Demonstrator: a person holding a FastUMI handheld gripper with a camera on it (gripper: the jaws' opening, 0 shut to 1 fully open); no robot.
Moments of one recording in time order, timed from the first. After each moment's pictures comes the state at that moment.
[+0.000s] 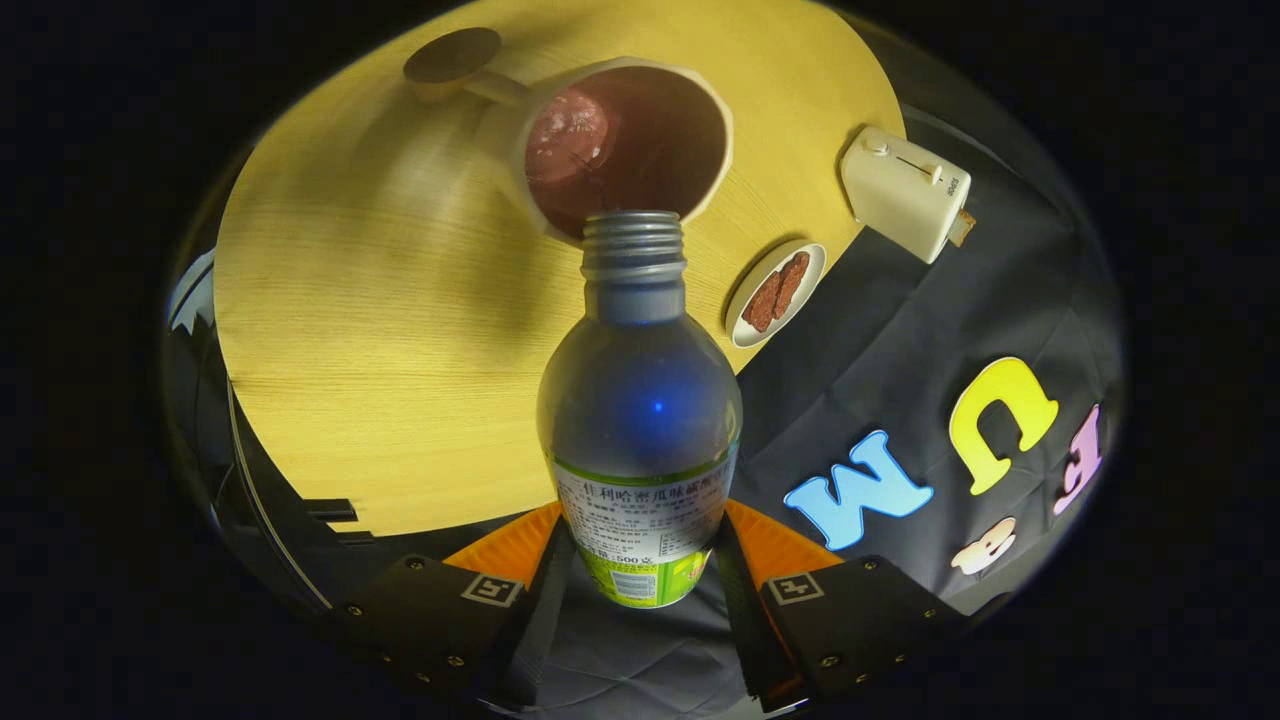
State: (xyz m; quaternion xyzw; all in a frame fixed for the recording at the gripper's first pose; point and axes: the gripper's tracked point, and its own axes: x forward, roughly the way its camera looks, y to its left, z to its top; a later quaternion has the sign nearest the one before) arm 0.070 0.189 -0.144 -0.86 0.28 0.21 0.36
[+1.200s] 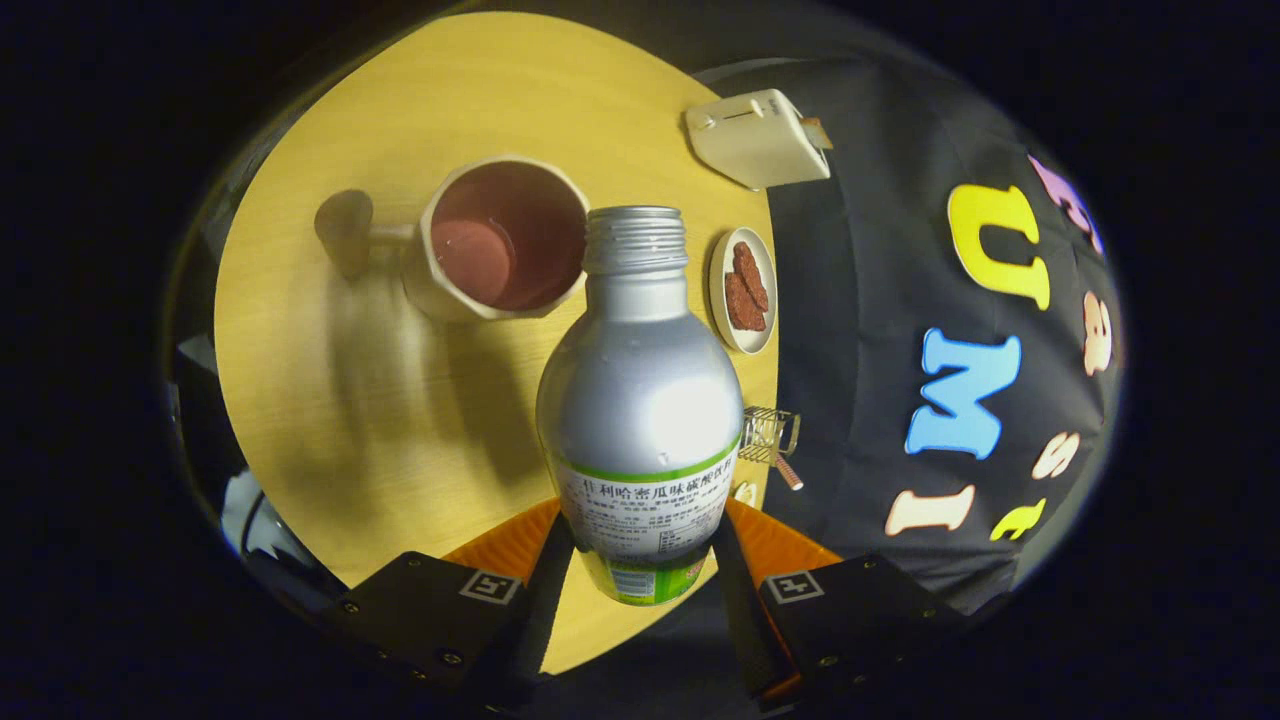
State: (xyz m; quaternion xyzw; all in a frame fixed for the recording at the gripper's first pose) arm 0.041 0.172 -0.192 -0.62 0.34 0.28 0.65
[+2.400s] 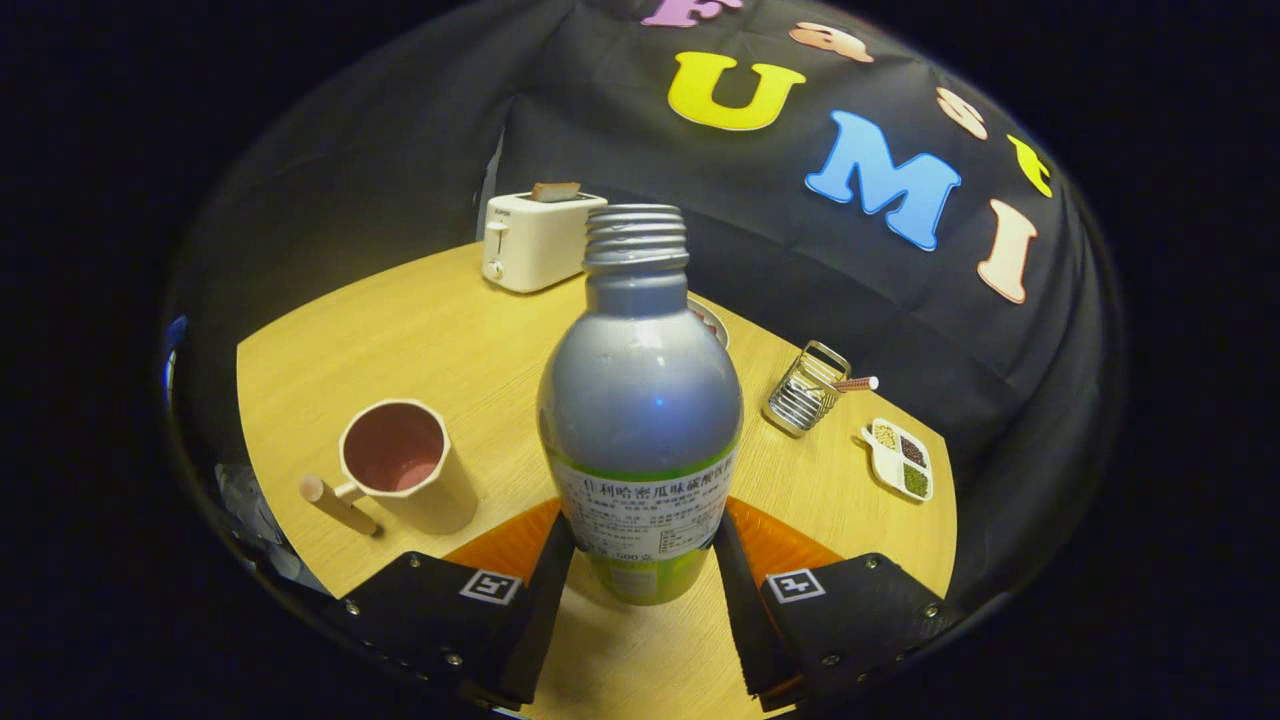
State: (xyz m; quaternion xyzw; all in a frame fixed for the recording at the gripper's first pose) arm 0.075 0.170 -0.193 -0.18 0.34 0.27 0.88
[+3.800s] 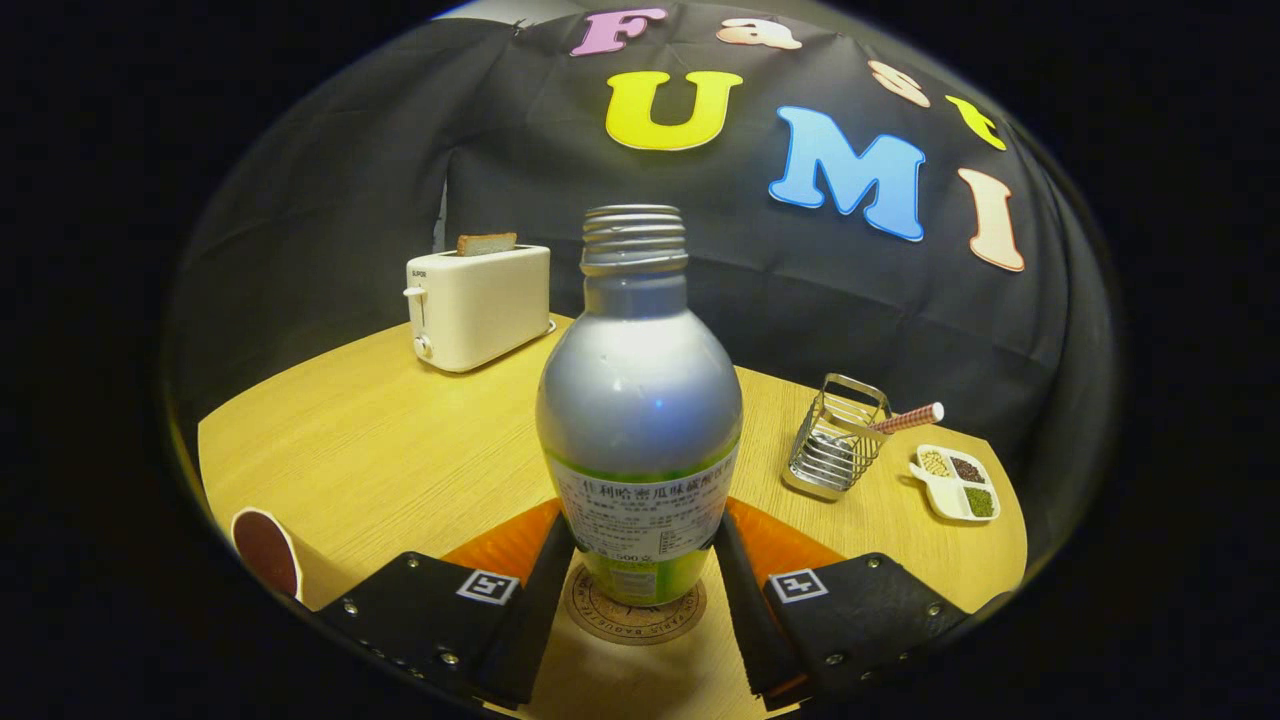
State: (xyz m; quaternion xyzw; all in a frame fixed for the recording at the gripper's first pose) arm 0.186 0.214 -0.262 -0.10 0.27 0.26 0.92
